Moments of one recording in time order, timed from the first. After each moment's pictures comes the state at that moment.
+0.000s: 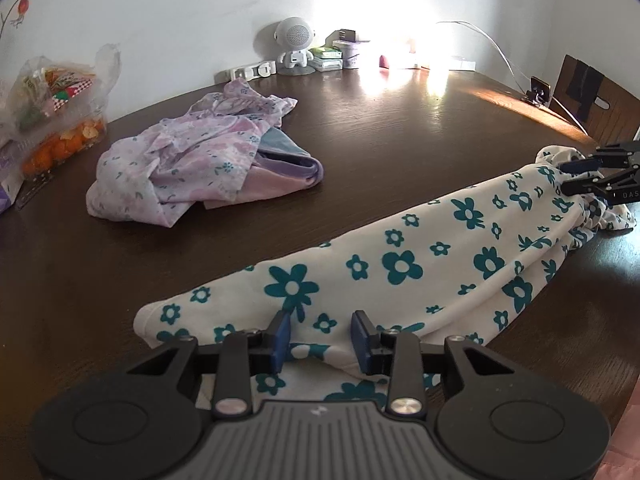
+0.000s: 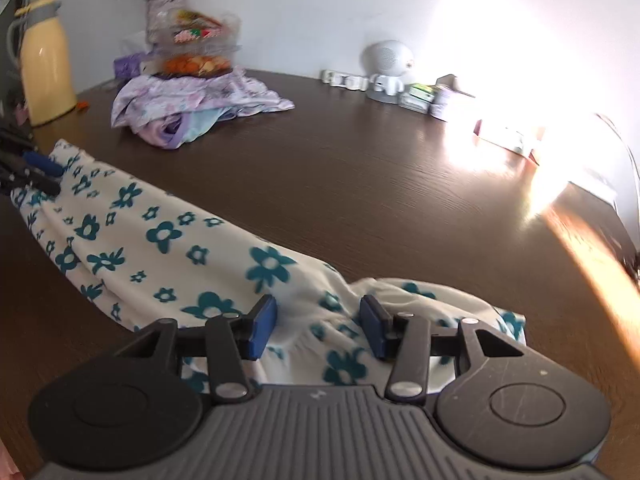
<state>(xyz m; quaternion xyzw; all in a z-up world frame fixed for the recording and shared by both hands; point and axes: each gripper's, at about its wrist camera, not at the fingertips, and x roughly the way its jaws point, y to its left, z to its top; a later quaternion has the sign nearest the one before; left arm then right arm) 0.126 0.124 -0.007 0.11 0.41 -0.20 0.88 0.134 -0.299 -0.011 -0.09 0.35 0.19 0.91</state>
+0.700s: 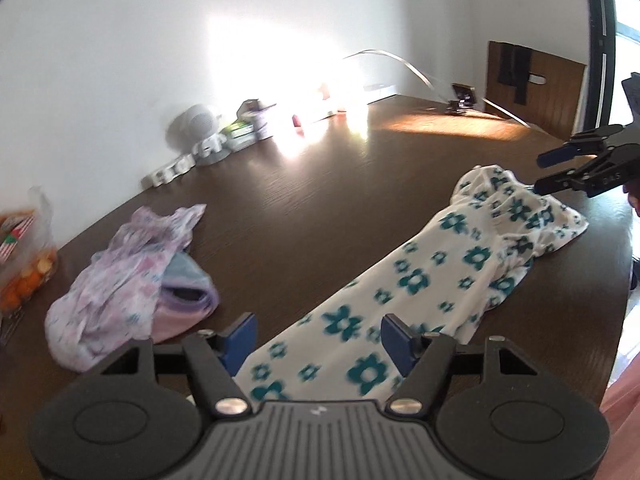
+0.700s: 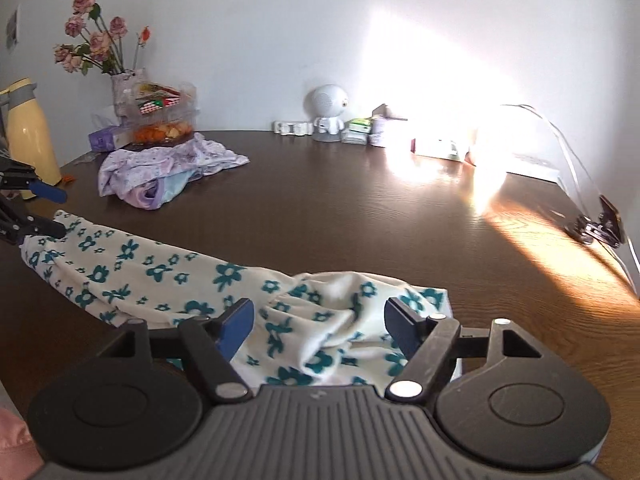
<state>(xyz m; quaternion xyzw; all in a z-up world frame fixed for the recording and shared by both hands) 0.109 -0.007 0.039 0.21 0.32 -0.29 0.88 0.085 -0.356 0.023 -0.02 0.31 0.13 0.94</state>
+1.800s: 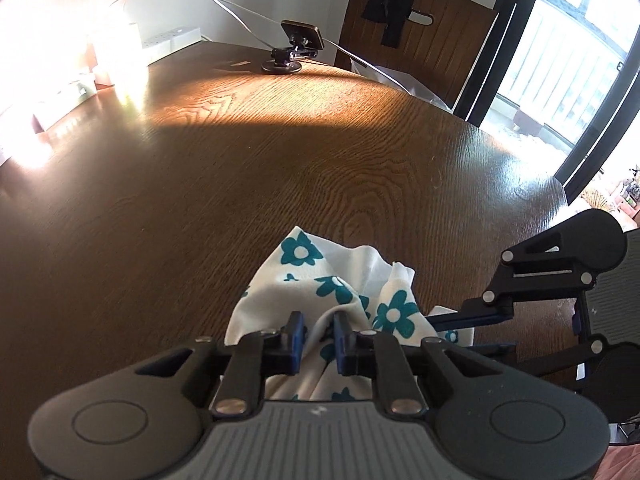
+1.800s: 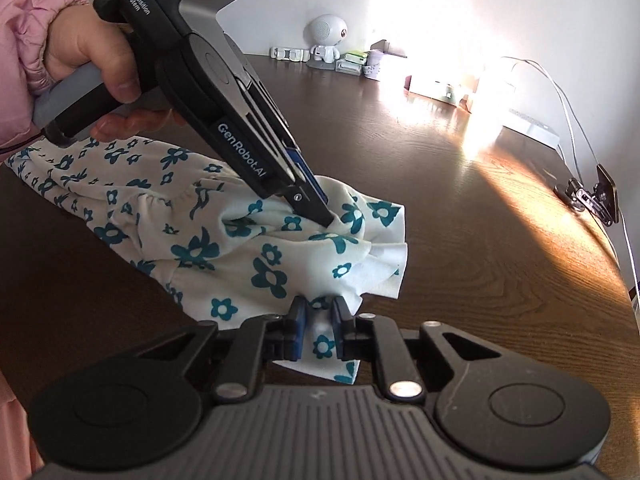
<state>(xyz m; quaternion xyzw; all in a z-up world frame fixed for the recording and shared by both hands) 0.227 -0.290 -0.024 0.21 0.44 -0.47 0.74 0.091 -0.382 -0.019 -0.11 0.37 0.16 0.91</state>
